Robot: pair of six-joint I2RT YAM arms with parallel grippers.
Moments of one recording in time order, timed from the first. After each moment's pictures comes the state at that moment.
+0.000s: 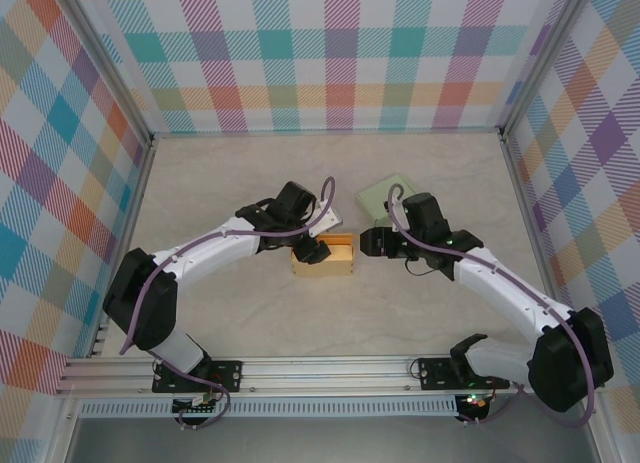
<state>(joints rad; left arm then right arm) -0.68 1.58 1.15 -0.53 0.16 0.36 0.52 1.19 0.82 -0.44 -0.29 0.44</state>
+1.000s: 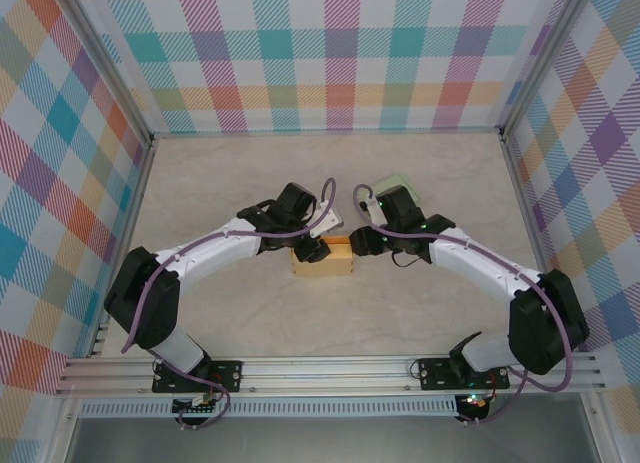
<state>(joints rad) -0.68 1.59 1.14 -0.50 0.16 0.36 0.59 1.39 0.94 -0.47 -0.19 0.25</state>
